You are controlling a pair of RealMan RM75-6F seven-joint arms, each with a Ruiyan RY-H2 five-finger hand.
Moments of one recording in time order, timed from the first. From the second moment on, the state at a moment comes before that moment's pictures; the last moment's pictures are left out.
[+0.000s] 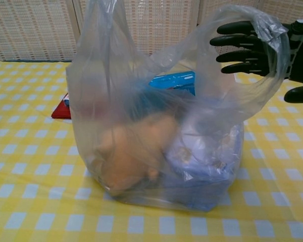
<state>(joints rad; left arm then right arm) -0.11 -1.13 -0.04 -1.54 1.56 1.53 -0.05 0.69 -1.19 -0.16 -1.42 -1.96 1.38 1.41</state>
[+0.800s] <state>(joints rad) -0.11 -1.12 -0.04 -1.55 1.56 1.53 -0.06 0.76 -1.28 -0.18 -1.34 -1.96 1.46 1.54</state>
